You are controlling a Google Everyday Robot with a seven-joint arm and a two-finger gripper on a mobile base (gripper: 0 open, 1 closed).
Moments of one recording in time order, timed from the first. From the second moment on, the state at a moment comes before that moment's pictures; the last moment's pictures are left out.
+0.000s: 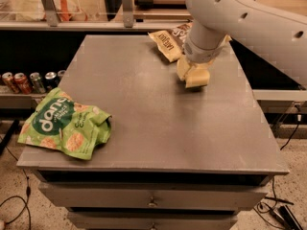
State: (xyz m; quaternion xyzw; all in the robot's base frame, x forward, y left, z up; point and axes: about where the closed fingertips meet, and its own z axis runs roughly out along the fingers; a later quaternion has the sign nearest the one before) arm 0.656 -0.152 0.859 -0.18 0.96 -0.04 0.21
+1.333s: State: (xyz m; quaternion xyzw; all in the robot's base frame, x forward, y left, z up) arm 0.655 -0.127 0.918 -0.32 0.91 -0.07 0.26
